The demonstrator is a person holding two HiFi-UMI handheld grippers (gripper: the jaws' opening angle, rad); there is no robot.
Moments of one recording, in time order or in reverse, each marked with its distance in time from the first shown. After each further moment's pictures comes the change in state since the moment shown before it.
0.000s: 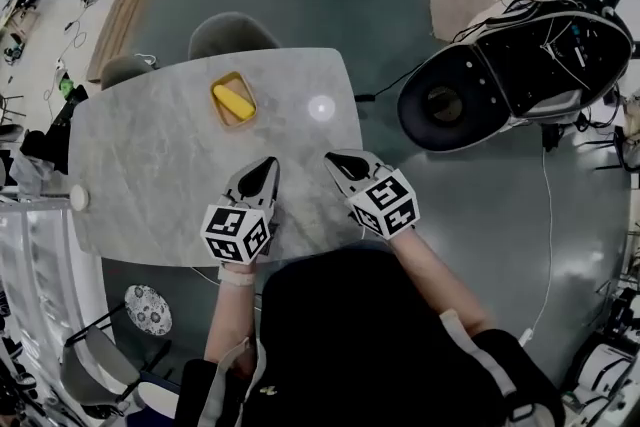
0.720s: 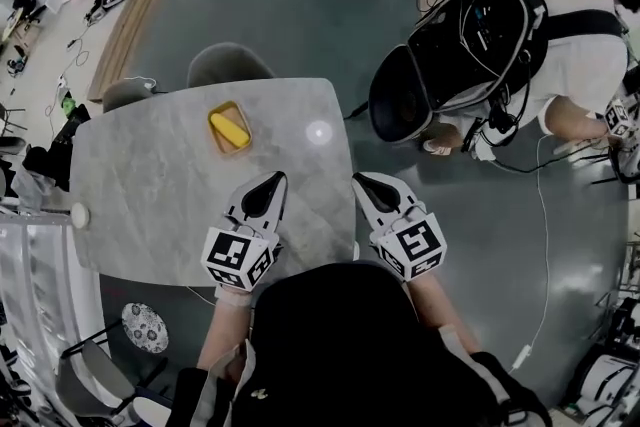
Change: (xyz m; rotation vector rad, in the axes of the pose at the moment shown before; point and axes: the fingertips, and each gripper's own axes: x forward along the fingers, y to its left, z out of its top) left arm -0.035 -0.069 0.060 0.154 -0.152 -0.100; right arm -0.110 0.010 0.047 -0.113 -0.209 -0.173
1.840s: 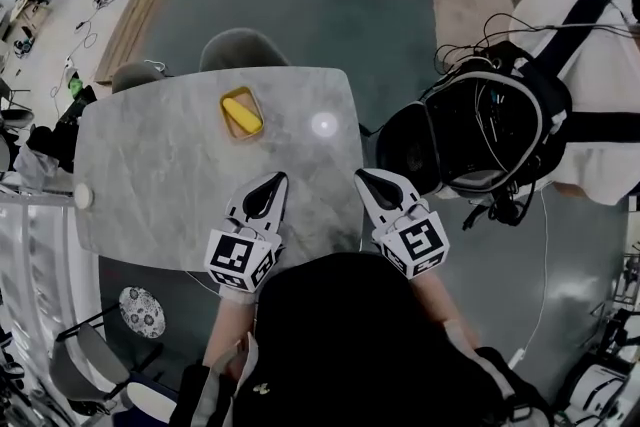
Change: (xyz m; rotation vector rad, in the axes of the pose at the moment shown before) left arm -0.023 0.017 -0.006 0.016 0.004 0.059; right arm 0.019 0.016 0.007 -0.020 -0.002 0.043
